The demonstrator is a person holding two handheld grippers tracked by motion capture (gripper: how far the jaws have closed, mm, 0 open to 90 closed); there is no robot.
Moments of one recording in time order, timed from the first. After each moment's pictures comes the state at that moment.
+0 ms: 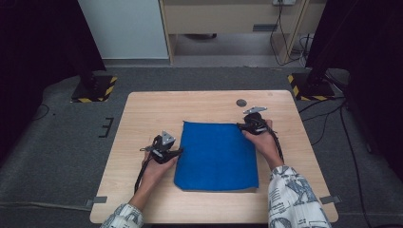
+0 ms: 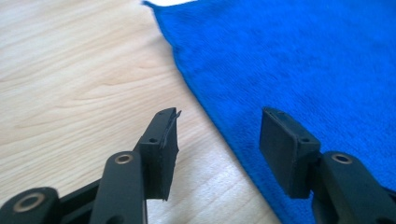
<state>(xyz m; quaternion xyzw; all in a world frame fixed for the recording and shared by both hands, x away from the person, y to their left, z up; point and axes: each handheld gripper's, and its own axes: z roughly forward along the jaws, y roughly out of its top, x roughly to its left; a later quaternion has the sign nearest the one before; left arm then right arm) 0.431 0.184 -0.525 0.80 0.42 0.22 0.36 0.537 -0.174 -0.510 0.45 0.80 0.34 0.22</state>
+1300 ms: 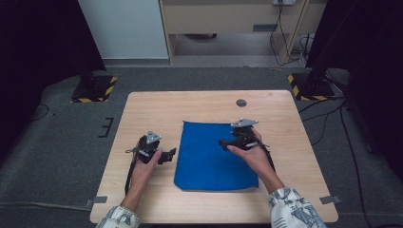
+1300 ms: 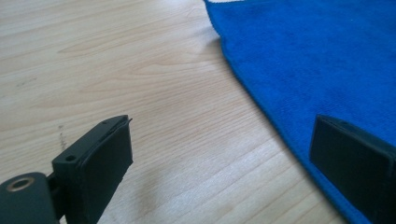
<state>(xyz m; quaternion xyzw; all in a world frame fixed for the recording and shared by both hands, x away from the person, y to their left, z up) 0.426 0.226 -0.519 0.77 0.46 0.21 0.38 0.464 -0.123 -0.490 0.41 0.80 0.40 0.16</state>
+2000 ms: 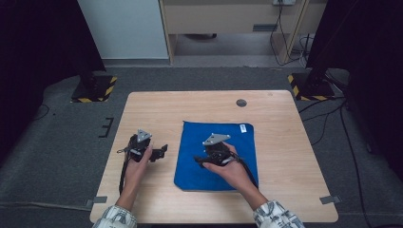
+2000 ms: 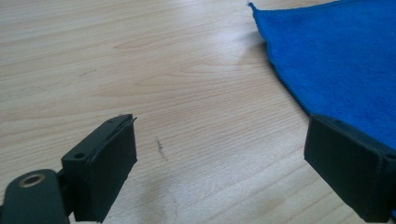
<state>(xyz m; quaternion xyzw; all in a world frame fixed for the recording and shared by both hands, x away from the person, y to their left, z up) 0.428 0.253 -0.516 0.75 0.49 0.23 0.38 0.408 -0.042 -0.490 0.32 0.84 0.42 0.12</state>
